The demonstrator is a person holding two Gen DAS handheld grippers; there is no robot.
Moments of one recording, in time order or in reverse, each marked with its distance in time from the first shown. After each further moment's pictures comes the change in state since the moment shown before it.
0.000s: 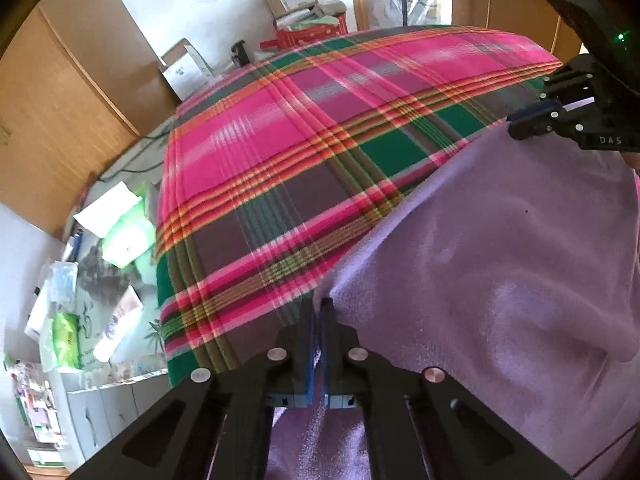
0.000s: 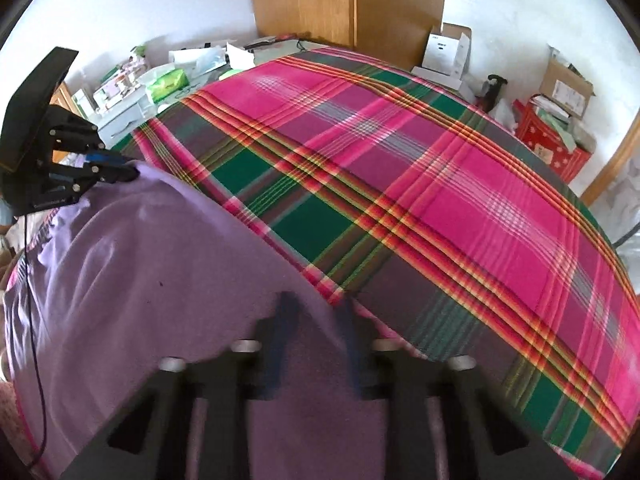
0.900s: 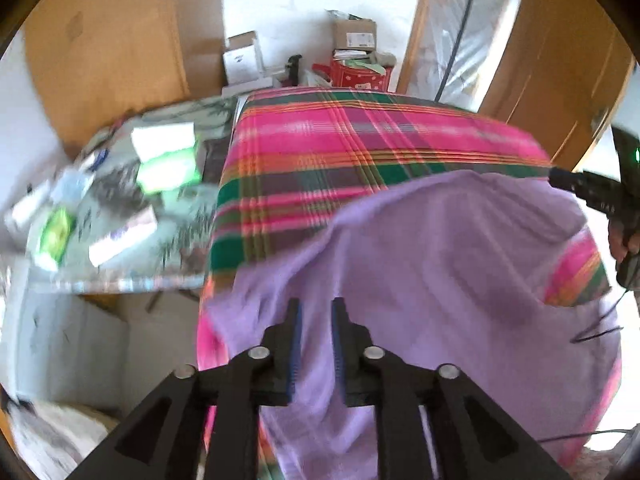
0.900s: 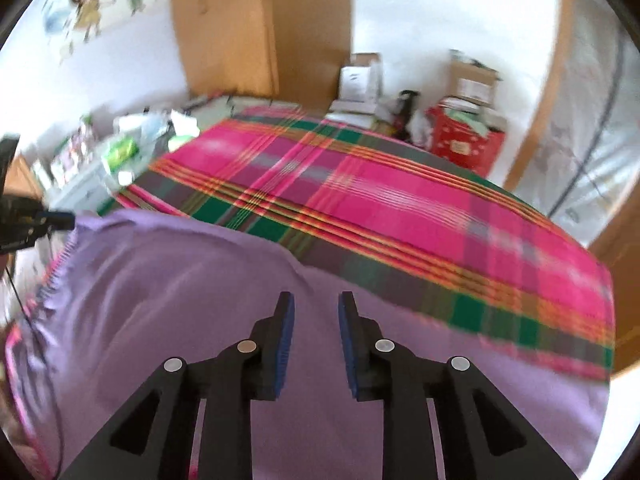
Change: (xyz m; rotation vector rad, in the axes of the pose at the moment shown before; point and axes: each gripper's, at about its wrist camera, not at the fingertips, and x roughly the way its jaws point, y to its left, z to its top) left arm -0.113 0.046 -0.099 -0.362 -0.095 -0.145; right arm -0.120 0.004 -0.062 0.238 -0.197 -0.210
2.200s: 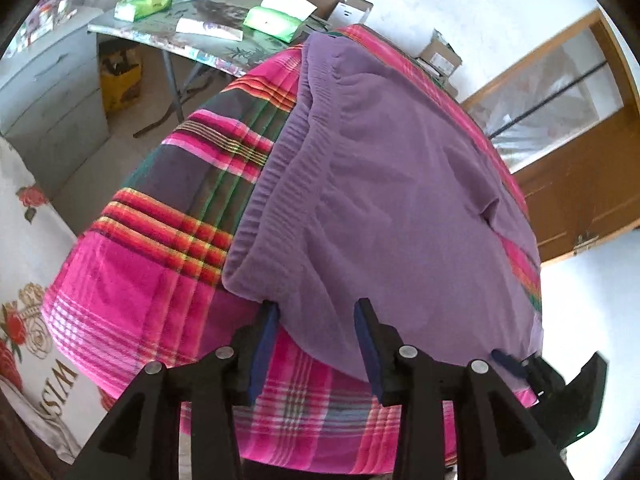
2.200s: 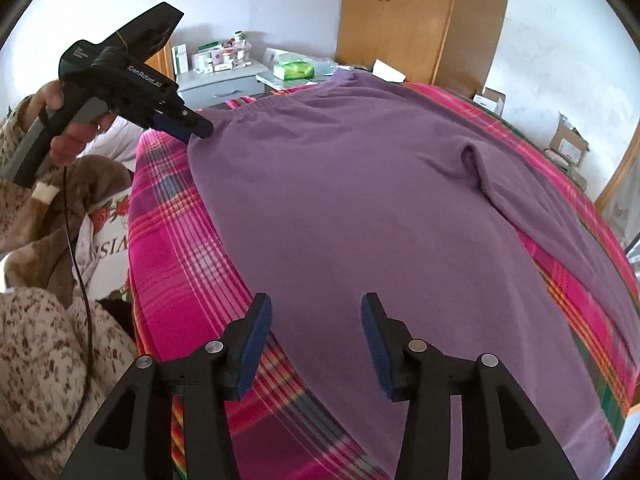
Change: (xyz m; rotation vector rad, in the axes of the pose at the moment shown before) left arm -0.036 0.008 -0.217 -0.613 0.018 -0.176; right arm -0.101 0.225 -0.242 -0.397 0.025 0.191
